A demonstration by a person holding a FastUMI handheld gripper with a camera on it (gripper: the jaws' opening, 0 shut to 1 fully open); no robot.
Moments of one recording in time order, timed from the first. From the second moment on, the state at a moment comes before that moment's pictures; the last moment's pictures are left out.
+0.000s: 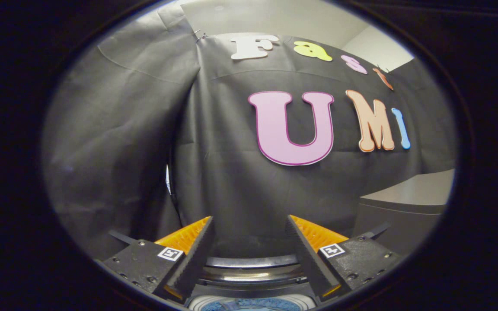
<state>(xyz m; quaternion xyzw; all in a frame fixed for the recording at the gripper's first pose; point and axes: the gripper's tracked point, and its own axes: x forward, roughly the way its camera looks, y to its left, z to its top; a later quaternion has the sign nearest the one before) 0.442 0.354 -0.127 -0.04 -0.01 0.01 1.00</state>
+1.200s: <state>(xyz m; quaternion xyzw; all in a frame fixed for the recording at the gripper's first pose) 0.352 0.330 -0.233 -0.09 0.10 0.01 0.99</state>
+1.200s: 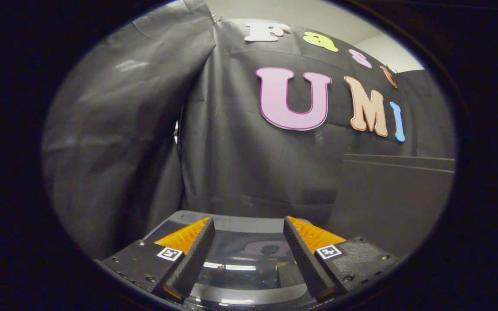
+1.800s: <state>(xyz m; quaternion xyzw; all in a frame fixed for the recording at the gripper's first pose) 0.283 0.312 -0.229 -0.08 0.13 0.00 0.99</state>
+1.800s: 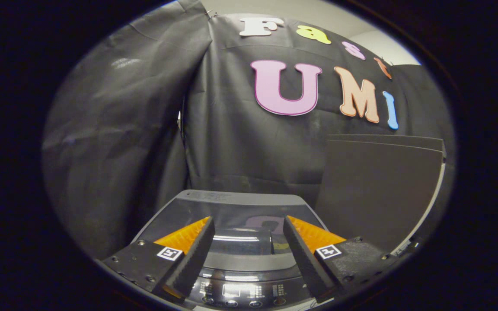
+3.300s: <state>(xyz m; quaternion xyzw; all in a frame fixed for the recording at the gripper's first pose) 0.095 0.238 -0.035 0.01 0.08 0.05 1.00</state>
